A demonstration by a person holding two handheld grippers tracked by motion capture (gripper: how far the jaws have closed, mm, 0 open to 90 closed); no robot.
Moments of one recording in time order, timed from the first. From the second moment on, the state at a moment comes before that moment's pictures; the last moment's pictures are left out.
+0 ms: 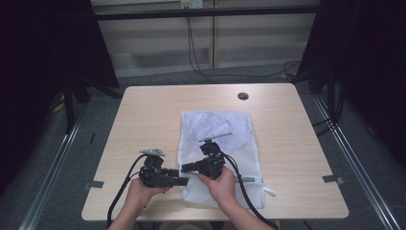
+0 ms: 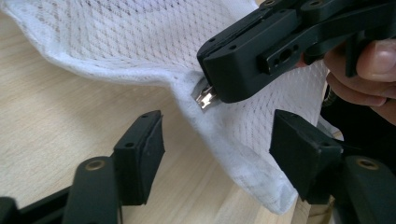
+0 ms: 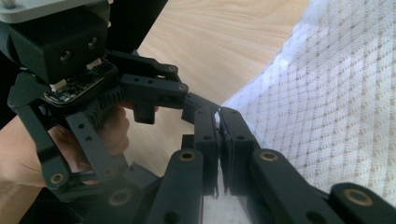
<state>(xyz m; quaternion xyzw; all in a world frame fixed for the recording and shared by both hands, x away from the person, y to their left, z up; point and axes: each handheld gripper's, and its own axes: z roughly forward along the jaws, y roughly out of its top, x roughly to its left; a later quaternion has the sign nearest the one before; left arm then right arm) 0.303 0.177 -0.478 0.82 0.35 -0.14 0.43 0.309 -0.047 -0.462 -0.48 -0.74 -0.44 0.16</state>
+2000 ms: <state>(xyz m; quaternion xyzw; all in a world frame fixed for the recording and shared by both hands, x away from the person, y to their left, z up) 0.305 0.168 -0.483 0.78 0.40 -0.19 0.44 0.310 -0.052 -0.456 -0.48 -0.73 -0.45 0.17</state>
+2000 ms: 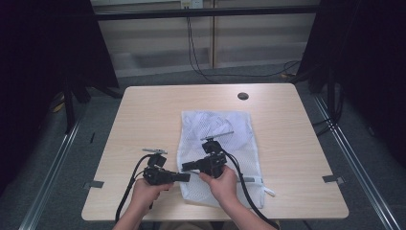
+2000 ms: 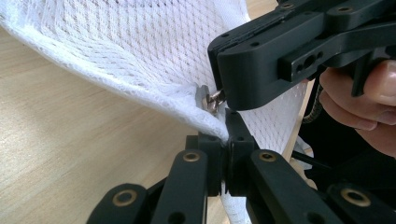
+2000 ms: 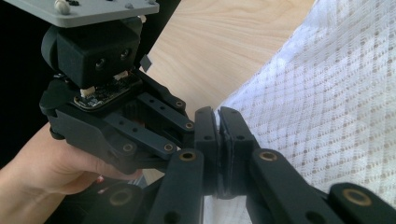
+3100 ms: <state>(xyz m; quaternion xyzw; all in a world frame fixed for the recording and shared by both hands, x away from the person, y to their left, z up) 0.305 0.171 -0.480 0.78 0.40 -0.19 0.44 0.309 -0.069 -0.456 -0.48 -0.74 -0.44 0.17</state>
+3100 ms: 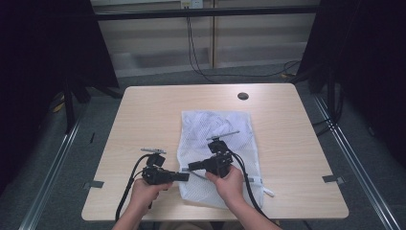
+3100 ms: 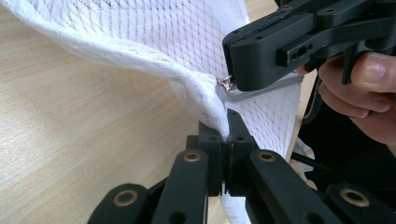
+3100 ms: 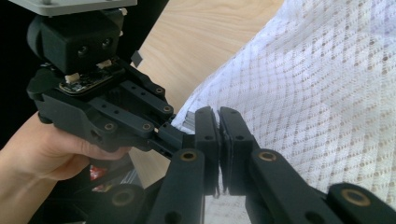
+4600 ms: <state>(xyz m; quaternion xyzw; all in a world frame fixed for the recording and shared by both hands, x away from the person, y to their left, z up) 0.304 0.170 -0.482 0.78 0.40 -0.19 0.44 0.307 -0.086 -0.461 -0.48 -0.74 -0.43 0.16</state>
